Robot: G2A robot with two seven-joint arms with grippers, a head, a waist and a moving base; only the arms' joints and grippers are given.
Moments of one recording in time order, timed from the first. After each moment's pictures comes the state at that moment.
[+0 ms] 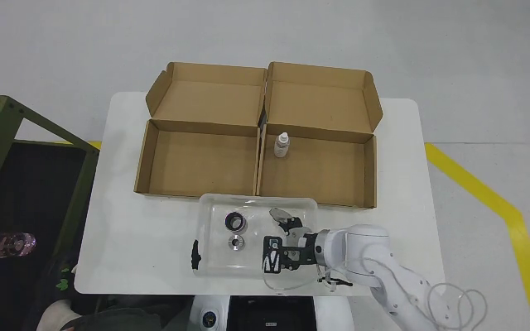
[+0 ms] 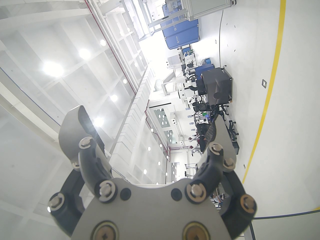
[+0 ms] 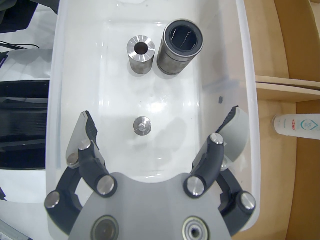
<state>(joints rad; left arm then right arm) -0.19 -0.18 -0.57 -1.44 2.04 -0.23 0.13 -1.31 -1.11 0.96 -2.01 -1.42 -0.82 0.66</state>
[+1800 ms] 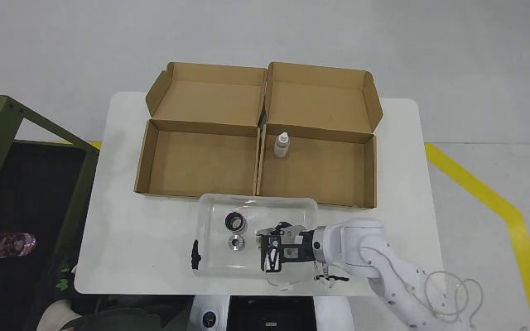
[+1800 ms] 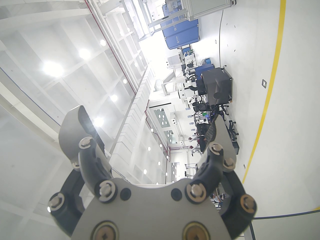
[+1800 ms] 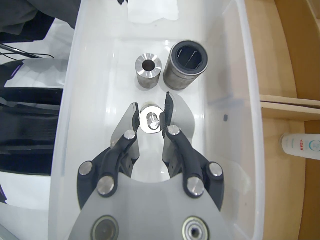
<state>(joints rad) -0.19 -0.18 -0.57 -1.44 2.04 -0.23 0.13 -1.25 -1.09 0.95 -1.96 -1.34 -0.86 0.52</state>
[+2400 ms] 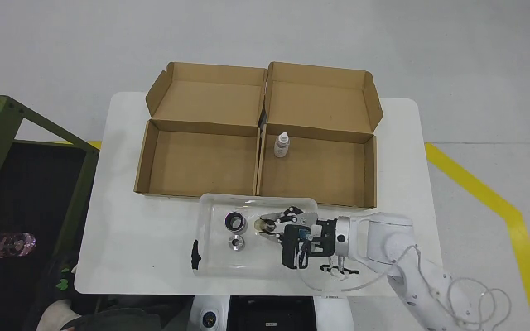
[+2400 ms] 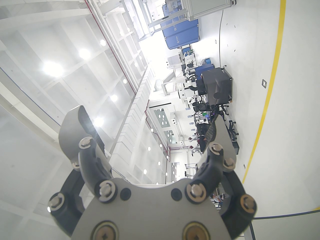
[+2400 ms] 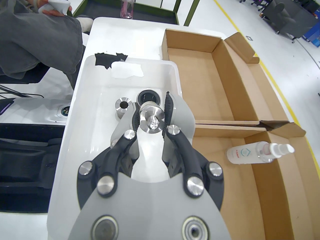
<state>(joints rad) -0.19 -0.18 -0.57 -1.44 2.04 -0.23 0.13 -1.31 -1.06 1.10 -2.04 -1.40 -0.86 0.20</state>
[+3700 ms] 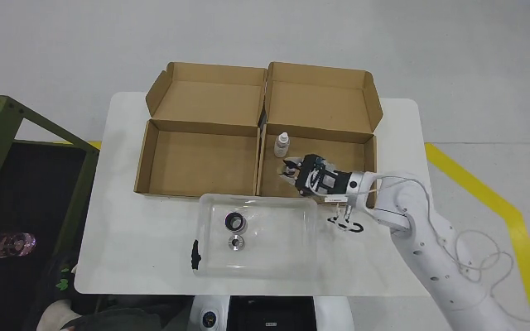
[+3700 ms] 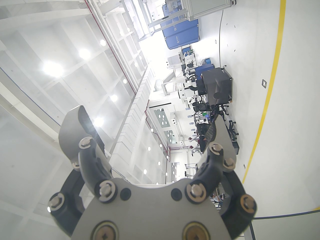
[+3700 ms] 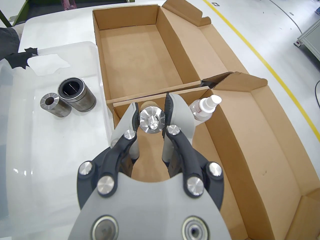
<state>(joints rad) -0.19 -0.18 -0.57 -1.44 2.04 -0.23 0.13 -1.06 -1.08 1.10 -1.77 -1.17 -0.73 0.38</state>
